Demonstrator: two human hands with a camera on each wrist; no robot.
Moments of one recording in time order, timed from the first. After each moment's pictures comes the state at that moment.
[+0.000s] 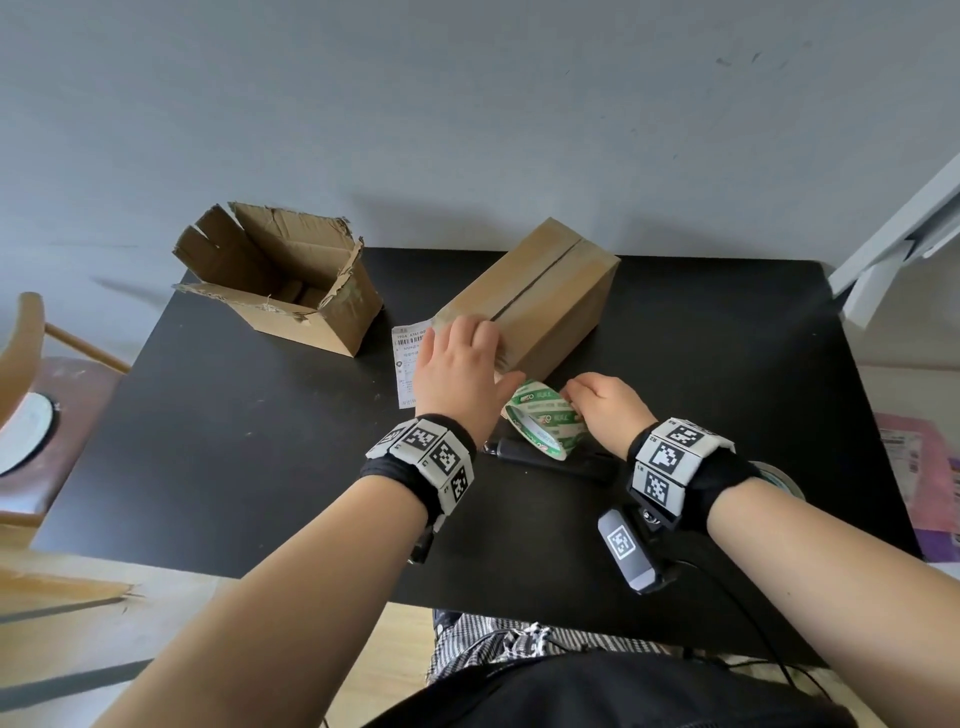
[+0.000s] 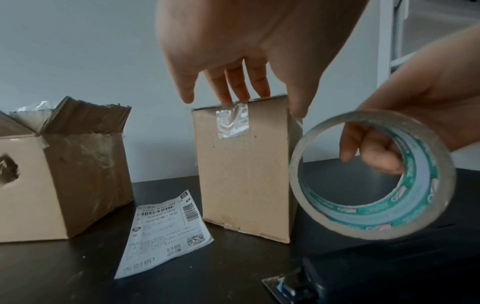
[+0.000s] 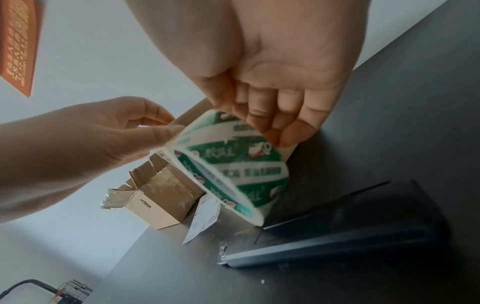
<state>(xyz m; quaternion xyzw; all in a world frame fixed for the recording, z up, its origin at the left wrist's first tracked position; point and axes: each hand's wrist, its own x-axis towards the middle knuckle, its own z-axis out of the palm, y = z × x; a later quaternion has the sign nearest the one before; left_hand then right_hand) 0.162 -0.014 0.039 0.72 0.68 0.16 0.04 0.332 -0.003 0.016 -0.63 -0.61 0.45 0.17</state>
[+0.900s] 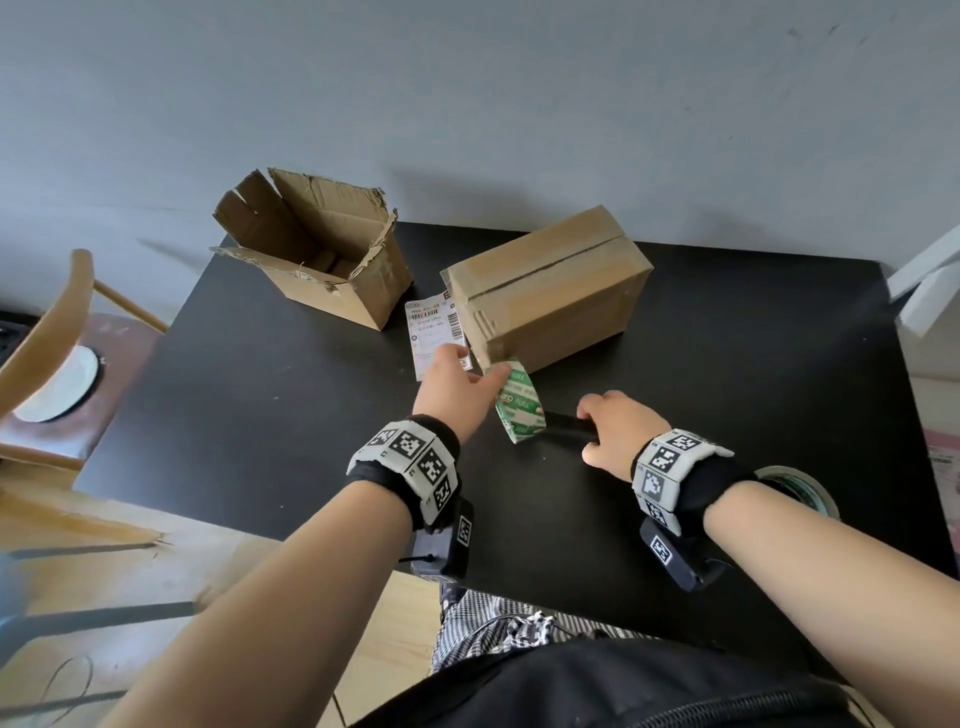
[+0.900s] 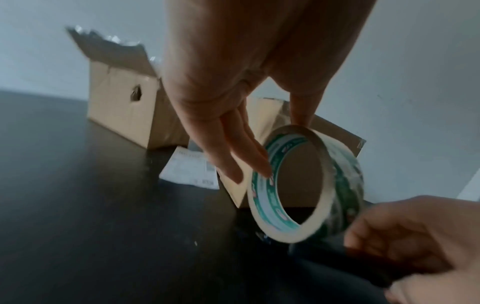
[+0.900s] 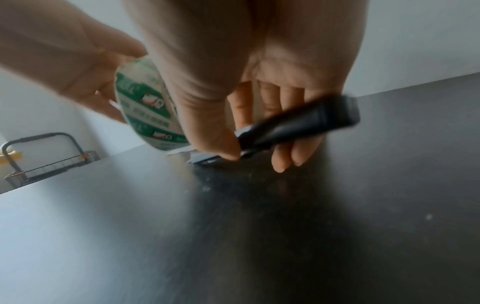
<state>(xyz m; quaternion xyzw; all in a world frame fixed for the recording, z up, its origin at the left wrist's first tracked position) 0.143 -0.031 0.027 0.42 0.78 0.27 0.38 0.332 -0.011 -0.010 -0.56 -0.77 0.26 -0.13</state>
